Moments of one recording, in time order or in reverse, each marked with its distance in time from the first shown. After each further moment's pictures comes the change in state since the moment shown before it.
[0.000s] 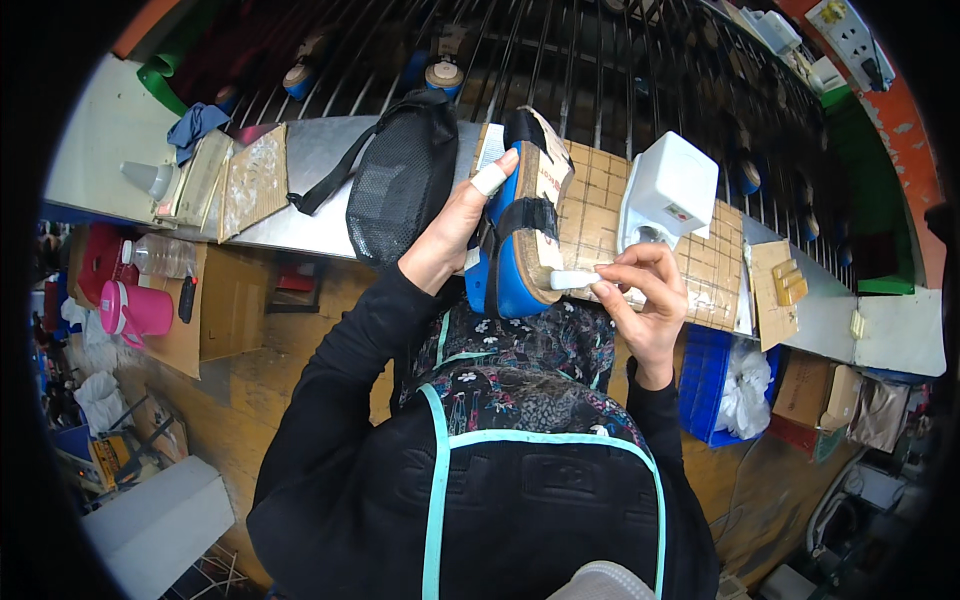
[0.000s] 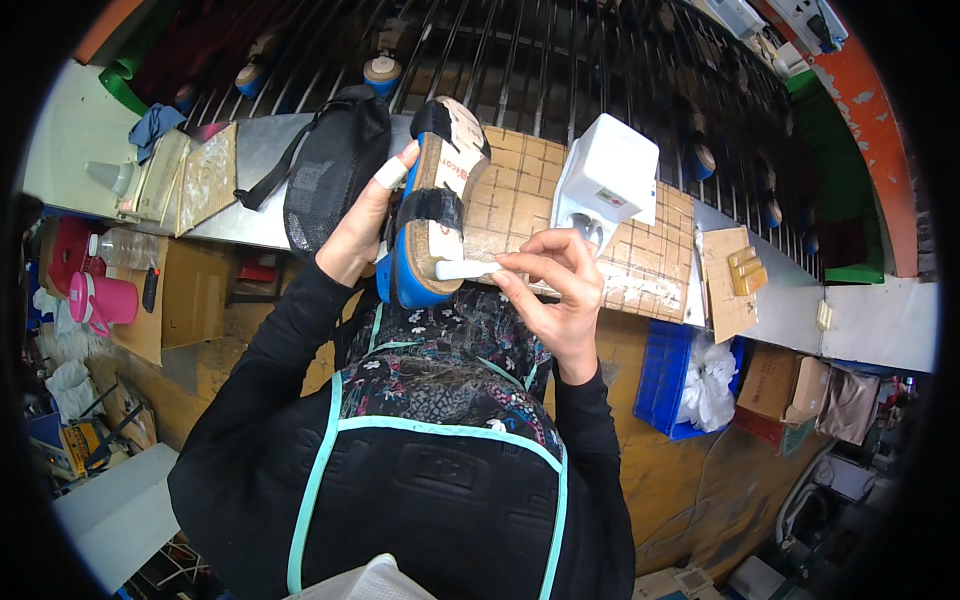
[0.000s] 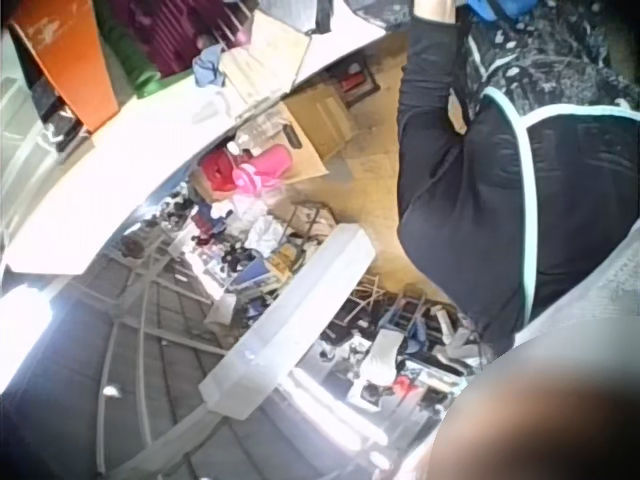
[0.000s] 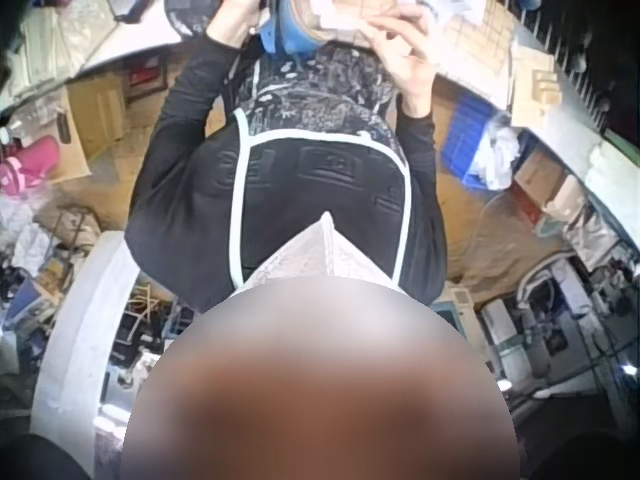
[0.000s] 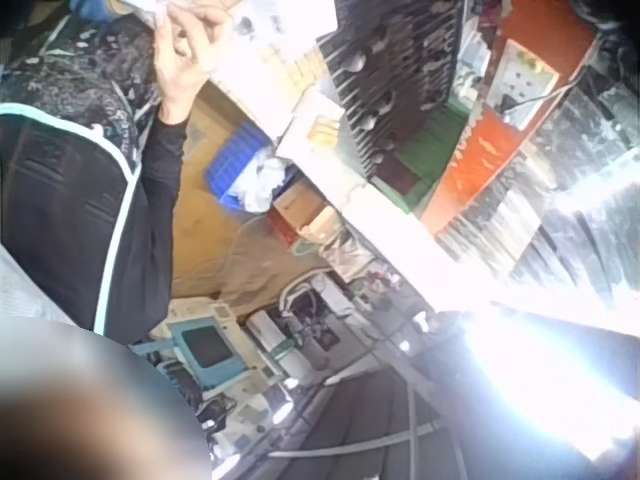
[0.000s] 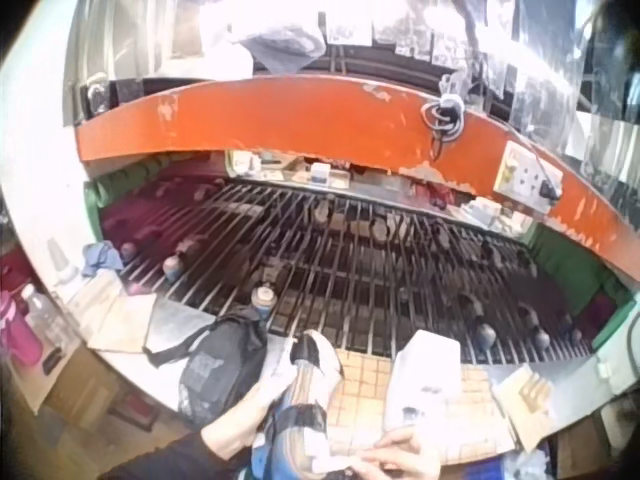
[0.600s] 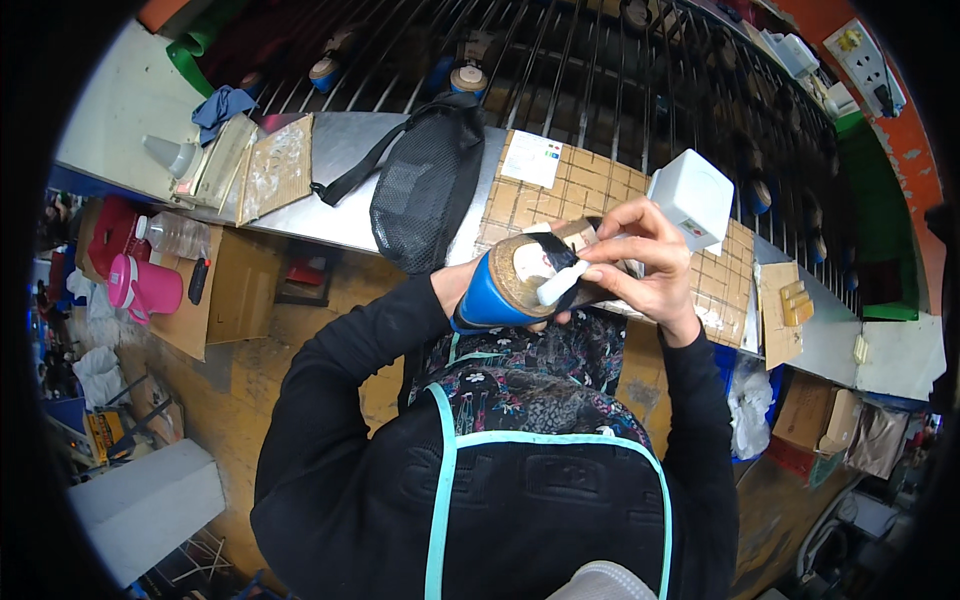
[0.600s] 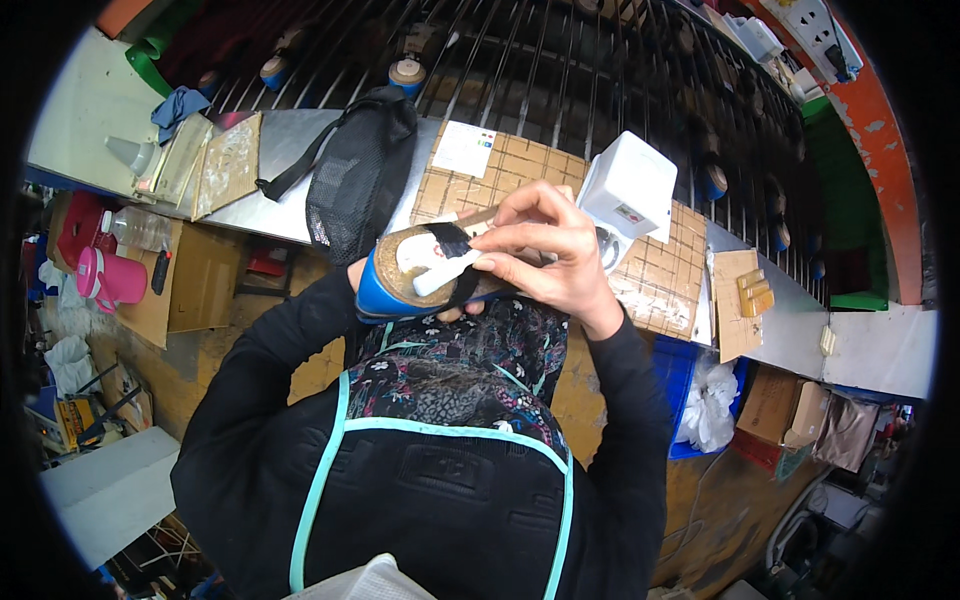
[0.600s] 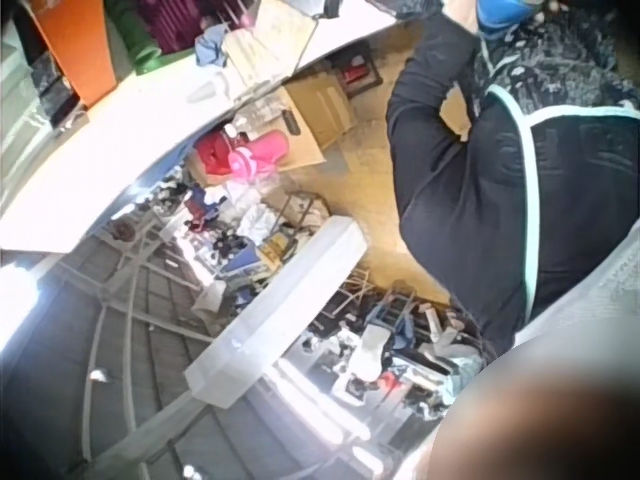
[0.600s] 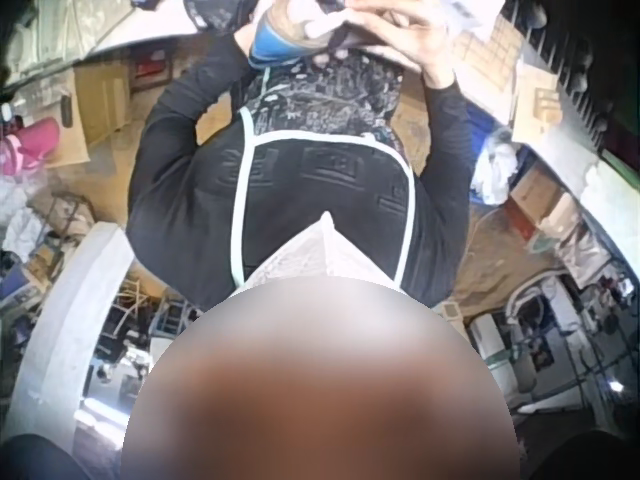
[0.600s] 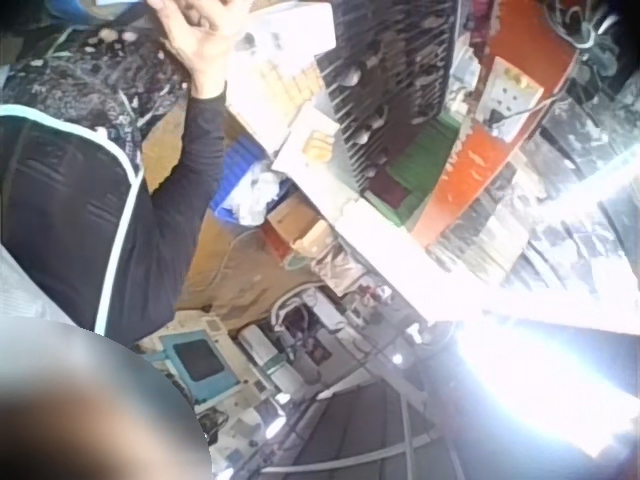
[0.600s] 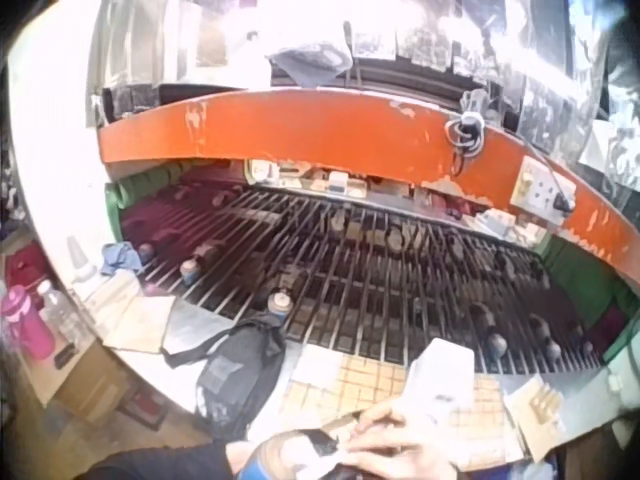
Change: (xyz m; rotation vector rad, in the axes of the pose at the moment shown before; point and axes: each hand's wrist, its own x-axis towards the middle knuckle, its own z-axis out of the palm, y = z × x) left_hand -0.029 -0.025 -0.017 -0.498 -0.649 -0.478; right_hand 0.063 0.002 0.006 0.157 -0.389 -0.247
